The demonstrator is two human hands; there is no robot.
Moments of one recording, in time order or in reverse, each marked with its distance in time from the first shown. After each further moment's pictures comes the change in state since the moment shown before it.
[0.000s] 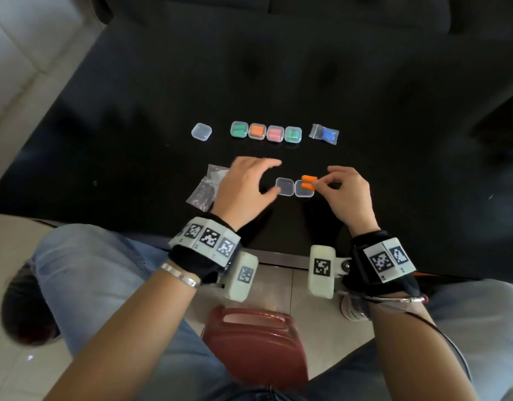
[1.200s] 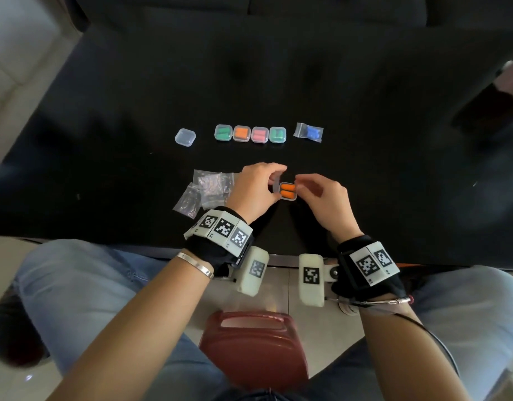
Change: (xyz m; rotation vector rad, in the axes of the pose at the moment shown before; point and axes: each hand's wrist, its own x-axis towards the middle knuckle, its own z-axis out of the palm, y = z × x) left_hand 0.023 0.016 0.028 -0.156 -0.170 -0.035; right_hand -0.013 0.006 0.007 0.212 -0.095 -0.041
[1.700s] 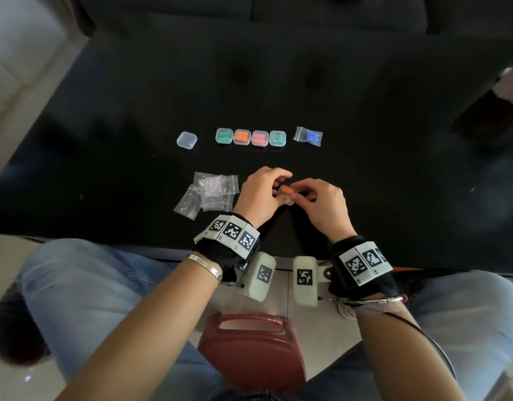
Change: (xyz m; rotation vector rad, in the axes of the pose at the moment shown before) left_hand -0.001 0.002 0.016 -0.113 0.034 0.008; right_hand 0.003 0.004 0.002 -0.189 0.008 -0.122
